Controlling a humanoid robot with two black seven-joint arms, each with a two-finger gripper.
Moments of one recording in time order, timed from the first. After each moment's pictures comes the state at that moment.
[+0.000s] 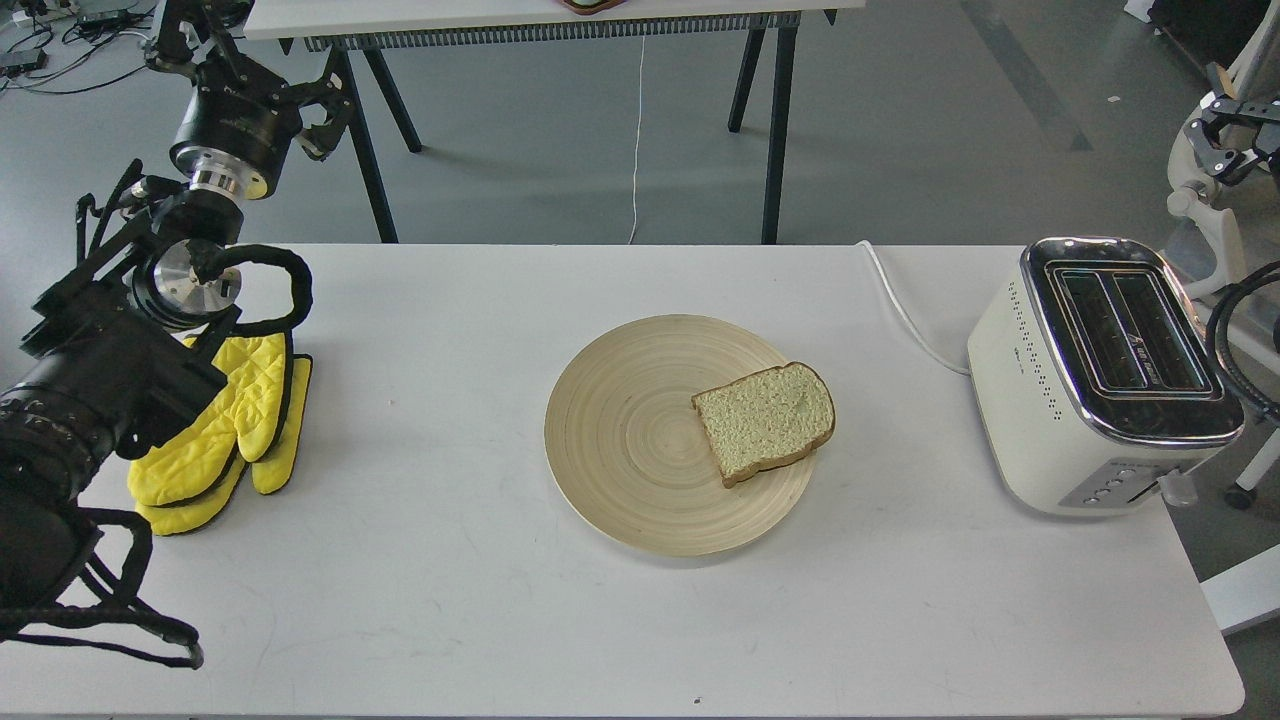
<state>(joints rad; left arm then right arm) -0.98 0.26 -0.67 -0.36 -0.21 -0.49 -0.36 0.69 -0.60 1.13 0.75 -0.06 0.32 0.20</state>
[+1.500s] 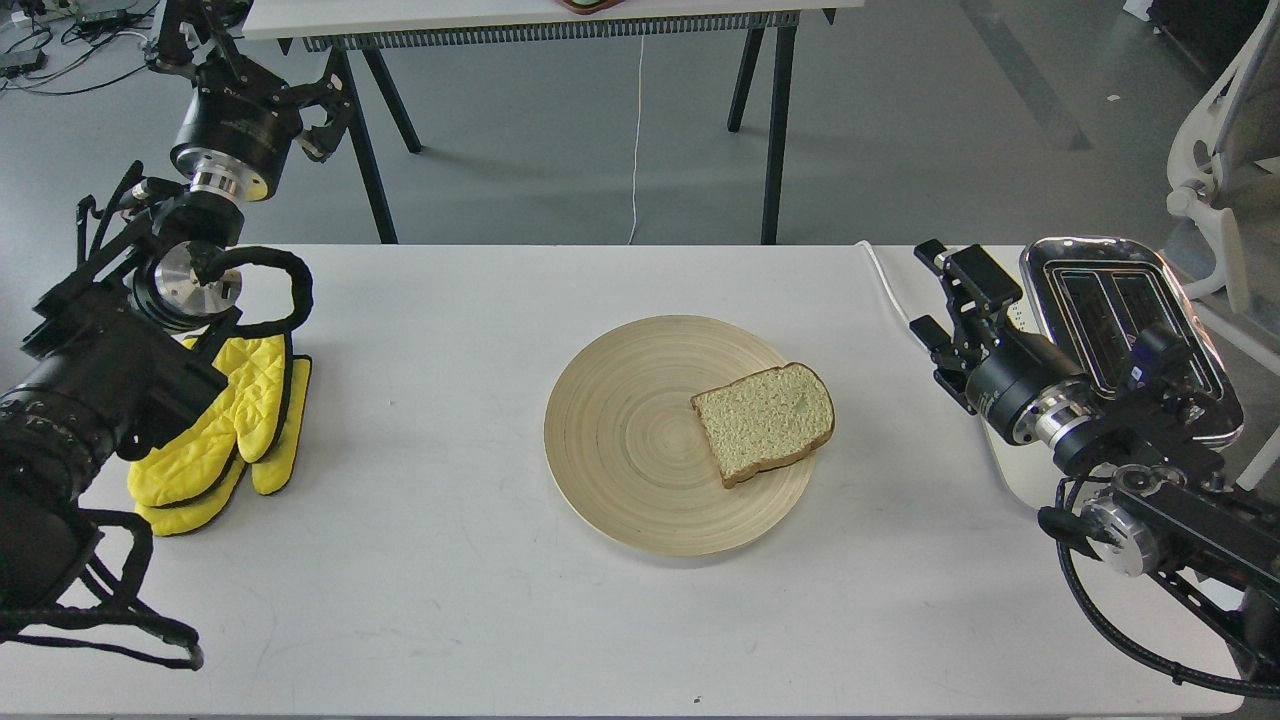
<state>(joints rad) -0.98 0.26 -0.67 -0.36 -0.21 -0.49 -0.37 0.43 -0.61 0.57 1.37 -0.77 -0.24 0.21</state>
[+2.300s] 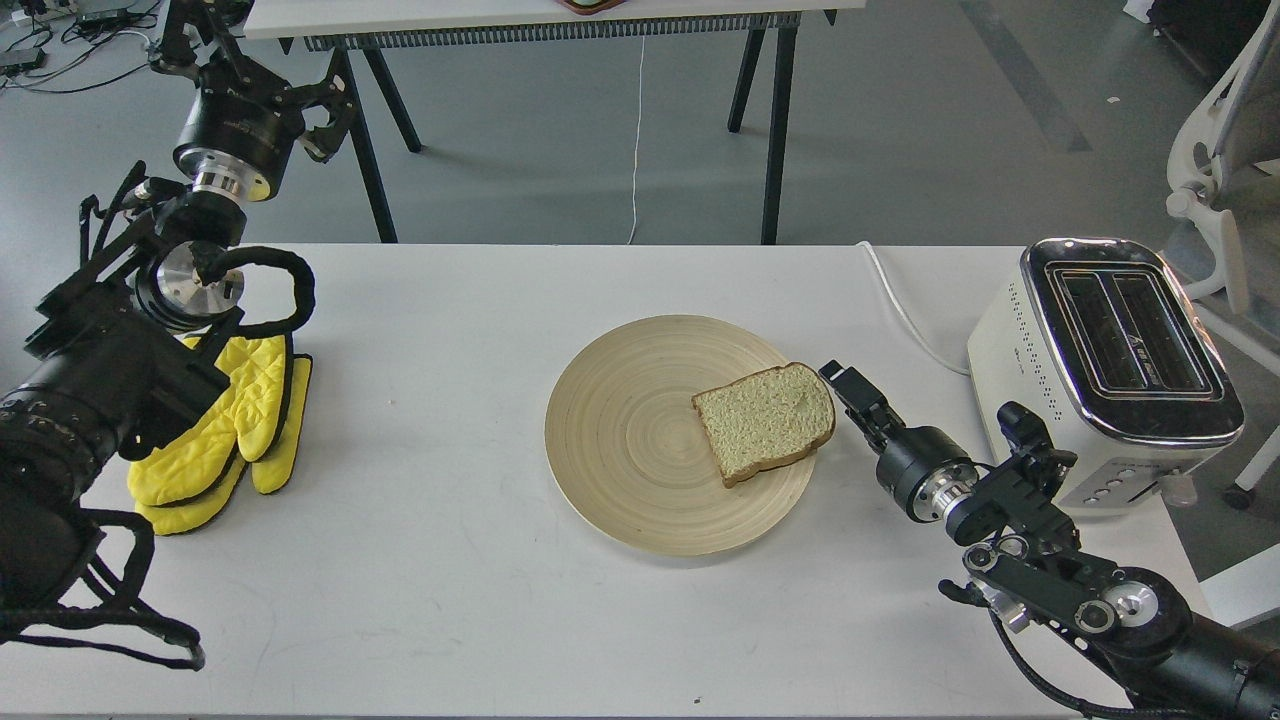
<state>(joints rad) -0.98 0.26 -0.67 -0.36 -0.21 -0.49 -0.37 0.47 -0.34 0.42 1.03 -0.99 -0.29 0.21</state>
